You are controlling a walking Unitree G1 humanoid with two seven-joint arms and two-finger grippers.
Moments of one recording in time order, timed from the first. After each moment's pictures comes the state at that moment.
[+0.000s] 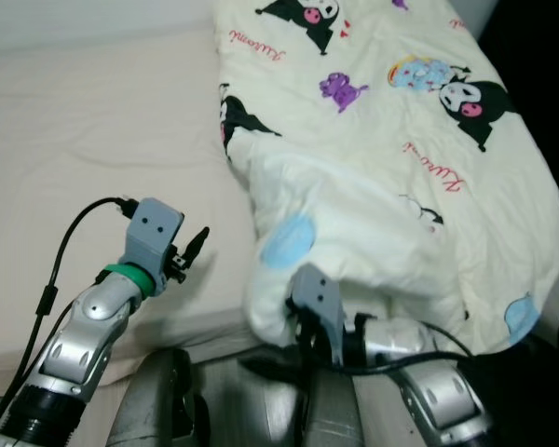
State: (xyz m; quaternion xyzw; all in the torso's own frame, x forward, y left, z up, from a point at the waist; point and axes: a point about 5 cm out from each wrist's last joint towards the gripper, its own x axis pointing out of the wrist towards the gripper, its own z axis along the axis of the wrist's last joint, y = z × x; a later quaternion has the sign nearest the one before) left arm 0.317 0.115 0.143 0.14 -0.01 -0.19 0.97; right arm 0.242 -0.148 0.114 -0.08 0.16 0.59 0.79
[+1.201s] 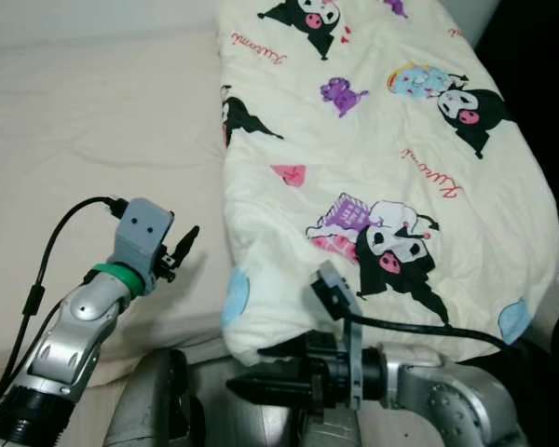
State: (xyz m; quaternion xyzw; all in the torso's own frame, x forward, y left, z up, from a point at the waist) left arm 0.316 0.125 0.143 0.15 -0.02 -0.18 0.97; right arm 0.214 -0.145 0.144 0.19 0.24 0.60 0.74
